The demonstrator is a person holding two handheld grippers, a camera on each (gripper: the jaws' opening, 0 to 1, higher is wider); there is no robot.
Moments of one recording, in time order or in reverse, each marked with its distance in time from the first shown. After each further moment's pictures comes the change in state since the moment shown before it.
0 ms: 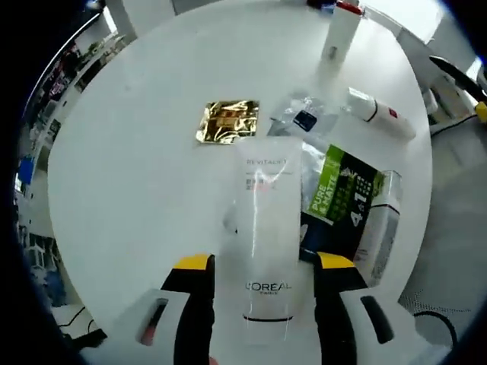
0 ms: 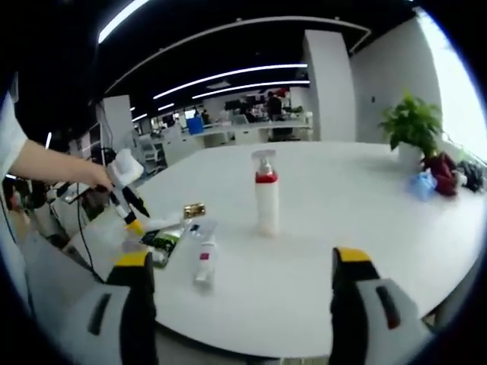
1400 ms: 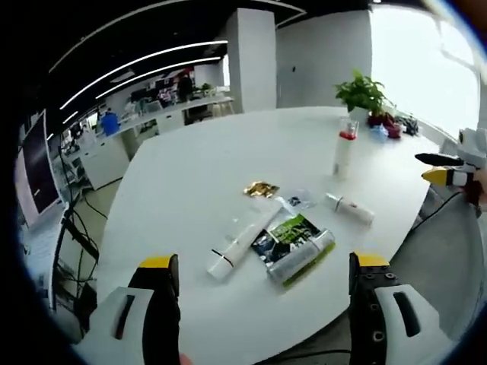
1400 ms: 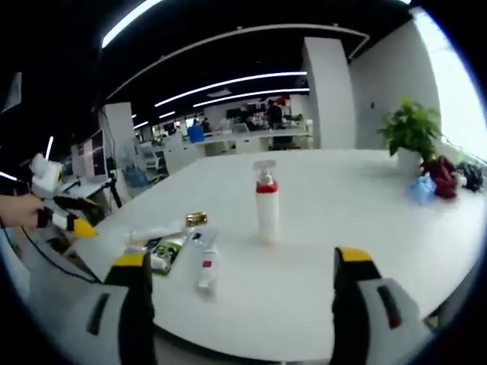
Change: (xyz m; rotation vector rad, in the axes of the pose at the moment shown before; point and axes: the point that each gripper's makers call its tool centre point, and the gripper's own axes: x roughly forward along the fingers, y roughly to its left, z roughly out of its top) left arm -0.126 -0.073 -0.030 -0.428 -0.642 0.297; right arm -0.009 -0.003 0.011 0.005 -0.056 -0.003
